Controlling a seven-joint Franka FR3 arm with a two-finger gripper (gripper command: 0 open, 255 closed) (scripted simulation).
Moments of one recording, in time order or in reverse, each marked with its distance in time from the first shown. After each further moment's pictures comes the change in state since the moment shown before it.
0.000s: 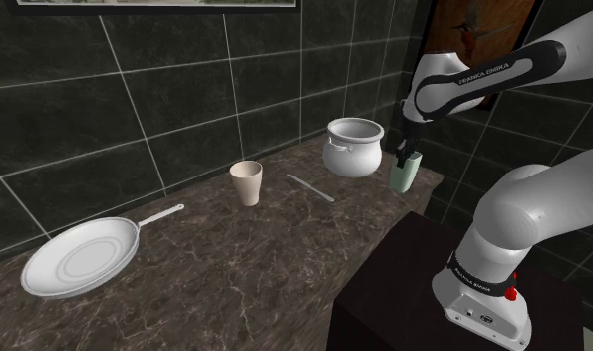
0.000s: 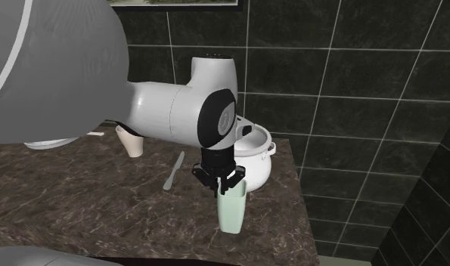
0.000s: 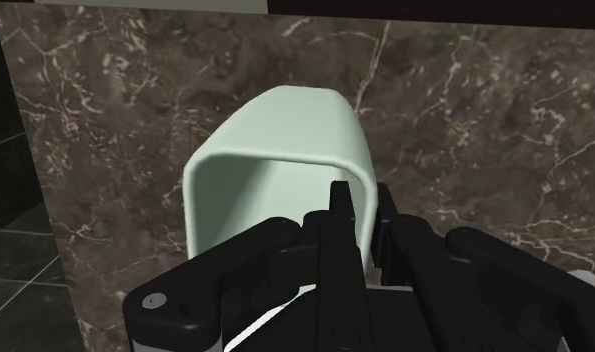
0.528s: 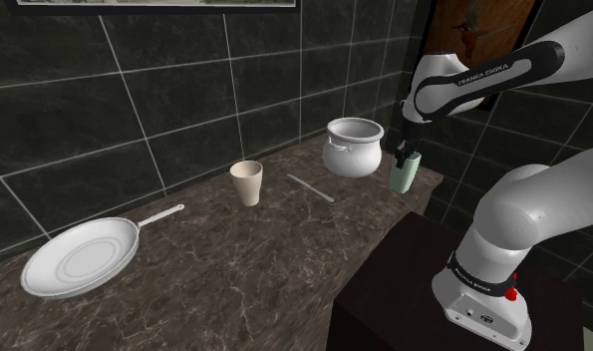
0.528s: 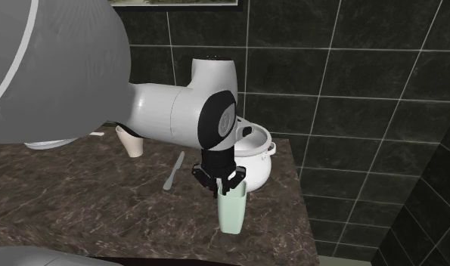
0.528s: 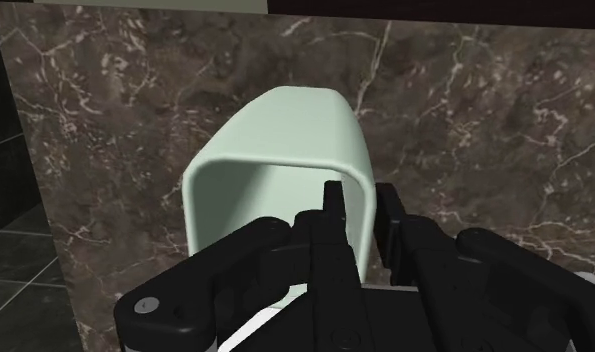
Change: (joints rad) arm 0.000 0.006 -0.003 -0.003 -0.001 0.009 -0.001
